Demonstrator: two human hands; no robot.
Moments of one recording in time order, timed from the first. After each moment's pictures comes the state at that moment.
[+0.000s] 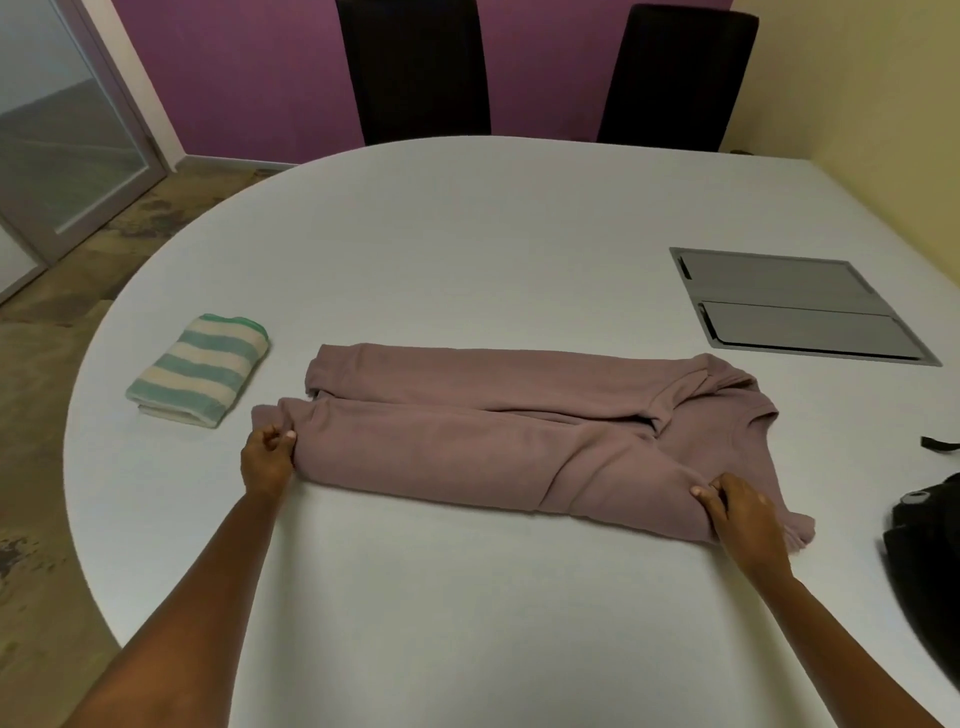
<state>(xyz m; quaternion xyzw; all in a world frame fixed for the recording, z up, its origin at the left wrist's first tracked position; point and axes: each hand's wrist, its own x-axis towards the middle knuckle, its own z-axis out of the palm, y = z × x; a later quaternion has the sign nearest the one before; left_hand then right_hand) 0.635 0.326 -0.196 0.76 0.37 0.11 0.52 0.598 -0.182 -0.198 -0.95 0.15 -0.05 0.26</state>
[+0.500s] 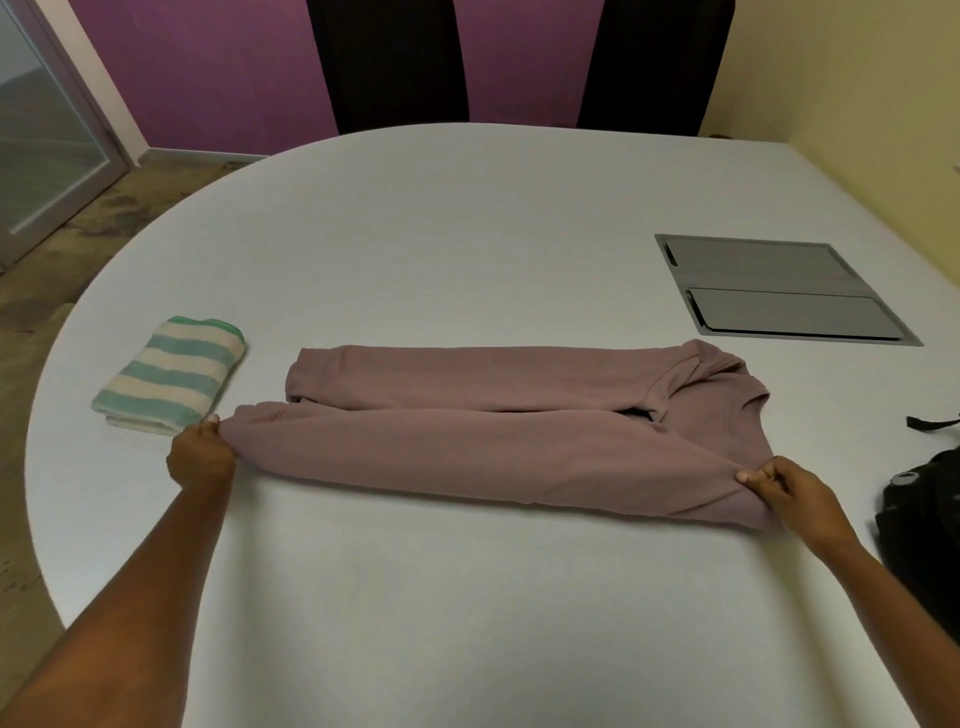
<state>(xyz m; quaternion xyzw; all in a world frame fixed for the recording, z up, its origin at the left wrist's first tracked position) 0.657 0.369 -0.181 0.82 0.42 0.10 0.36 0.598 -0.221 -0.157 -0.93 0.21 0.01 0.31</state>
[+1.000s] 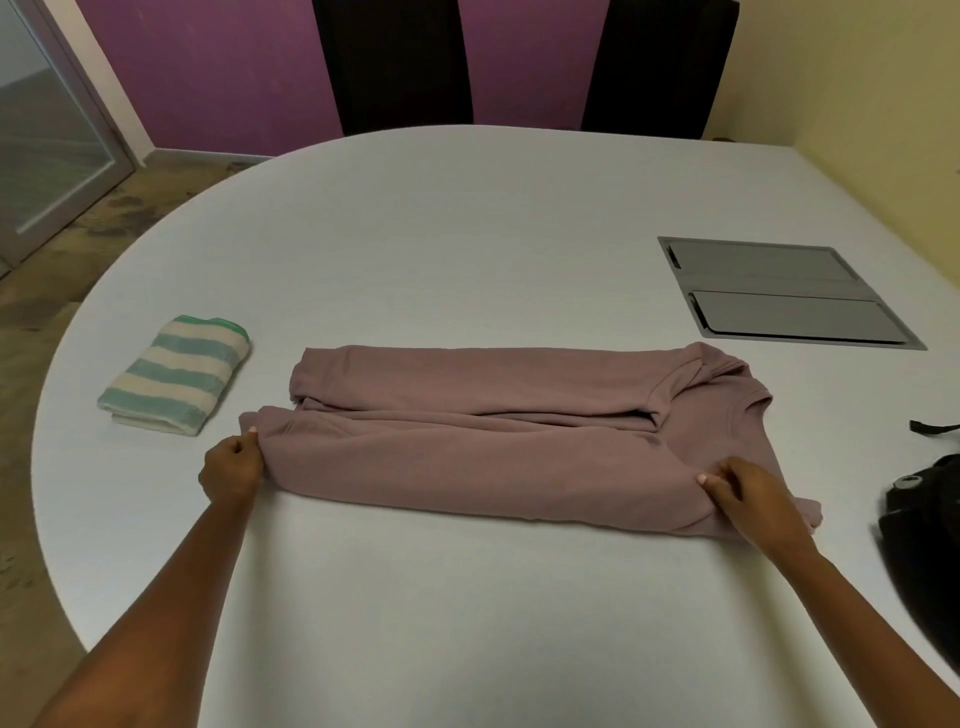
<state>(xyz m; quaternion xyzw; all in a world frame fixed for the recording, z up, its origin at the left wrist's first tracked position) 0.641 0.348 -0.196 0.82 0.38 0.08 0.42 0.604 -0.187 -0.172 -0.96 0.12 0.00 0.26</state>
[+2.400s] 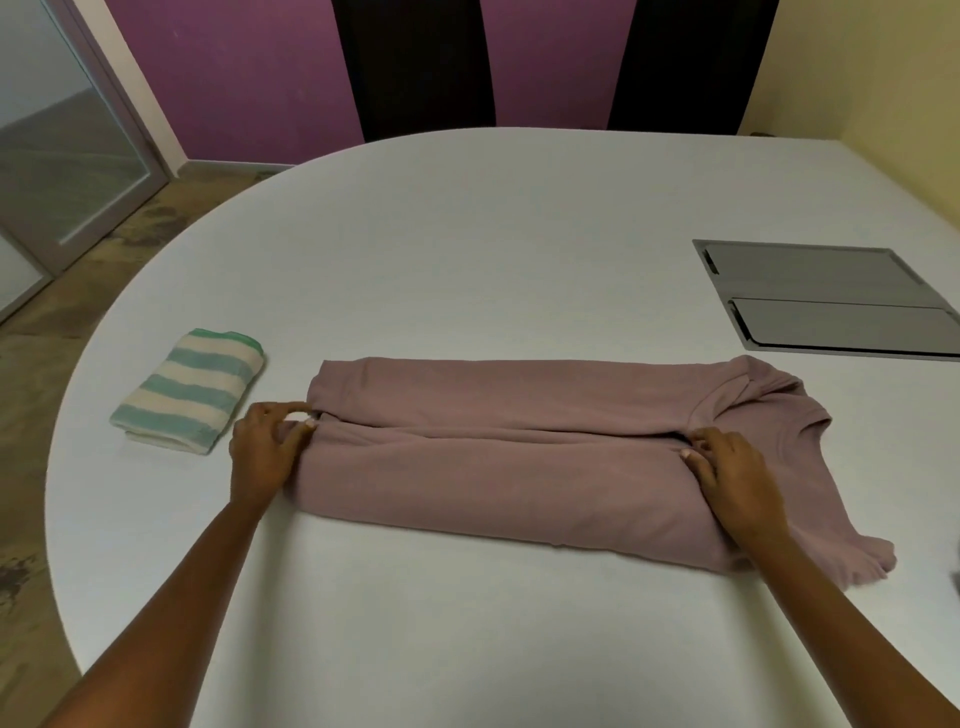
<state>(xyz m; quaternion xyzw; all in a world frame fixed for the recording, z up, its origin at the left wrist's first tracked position) 0.677 0.355 -0.198 0.93 0.14 0.13 0.30 0.666 -0.145 -0.194 -0.98 0.07 -0.07 0.18</state>
